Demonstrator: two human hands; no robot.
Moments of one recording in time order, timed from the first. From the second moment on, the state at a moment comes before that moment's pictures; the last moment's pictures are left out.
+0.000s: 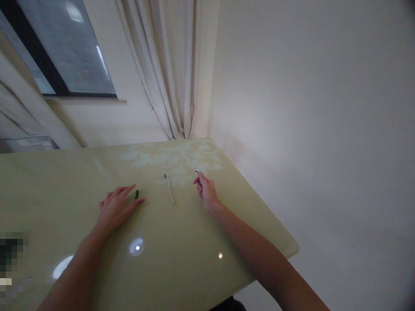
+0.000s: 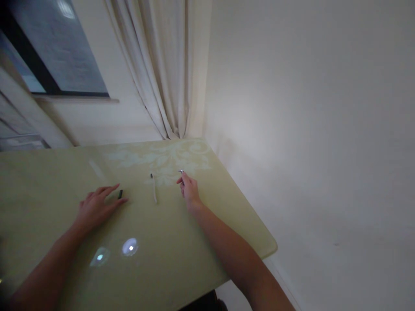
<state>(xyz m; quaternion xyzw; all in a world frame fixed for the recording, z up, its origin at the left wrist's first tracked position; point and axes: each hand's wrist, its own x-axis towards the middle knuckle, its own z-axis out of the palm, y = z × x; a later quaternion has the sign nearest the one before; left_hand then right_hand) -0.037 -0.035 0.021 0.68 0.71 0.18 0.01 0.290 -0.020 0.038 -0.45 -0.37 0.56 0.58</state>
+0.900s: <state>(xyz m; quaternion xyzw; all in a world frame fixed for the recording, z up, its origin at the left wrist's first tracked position) 0.094 -0.073 0.037 0.72 0.37 0.57 0.14 0.277 -0.050 0.044 -0.30 -0.45 0.74 0.41</state>
